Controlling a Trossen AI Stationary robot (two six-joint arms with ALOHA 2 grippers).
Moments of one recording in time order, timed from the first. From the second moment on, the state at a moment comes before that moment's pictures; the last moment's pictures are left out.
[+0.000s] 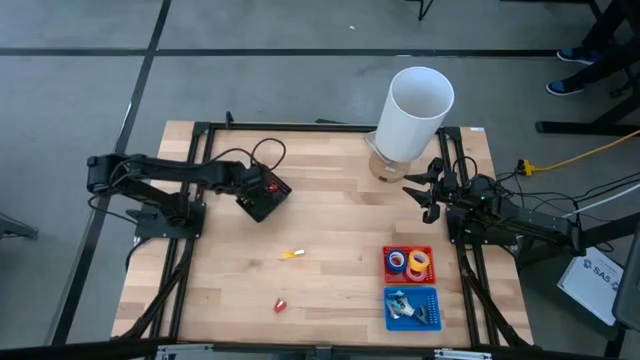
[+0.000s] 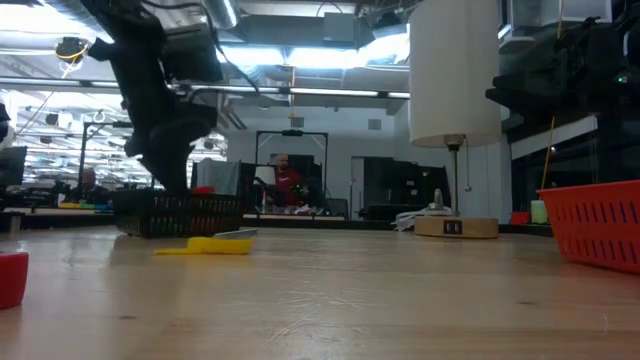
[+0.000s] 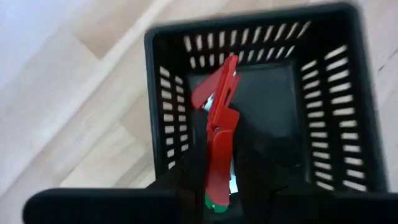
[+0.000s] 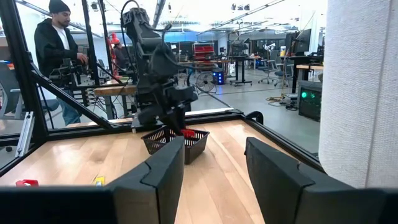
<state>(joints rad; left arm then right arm) 0.24 1.28 0.66 -0.58 -0.25 -0.48 -0.29 0.03 0.01 0.13 -0.10 0.07</state>
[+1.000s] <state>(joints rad) 0.26 1.35 0.77 -0.55 -0.10 -0.41 -0.29 0.03 0.01 0.13 -0.10 0.07</state>
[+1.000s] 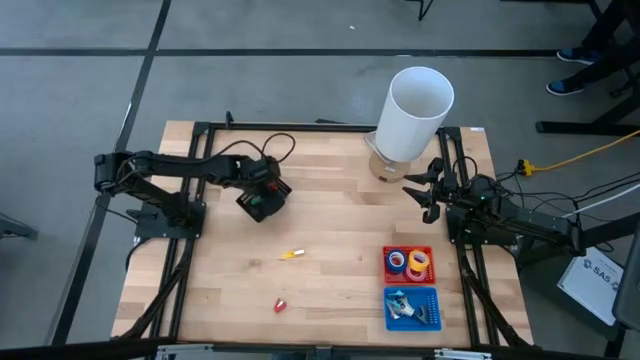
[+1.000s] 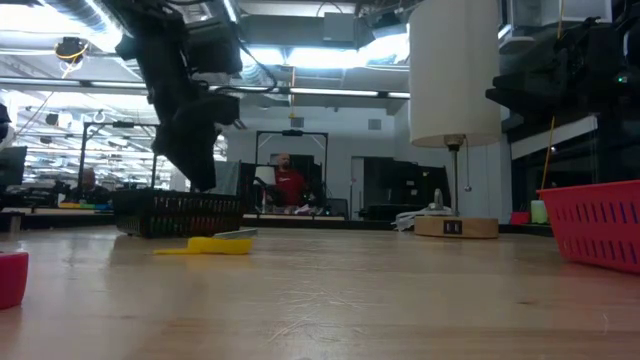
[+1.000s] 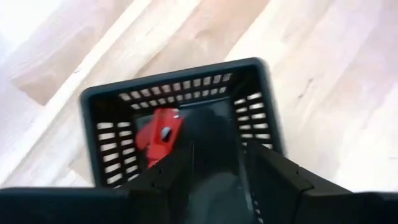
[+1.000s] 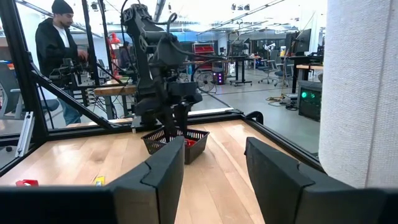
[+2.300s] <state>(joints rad) -0.25 1.36 0.79 -0.22 -0.19 -0.37 -0.29 0.04 0.01 0.13 -0.10 0.07</state>
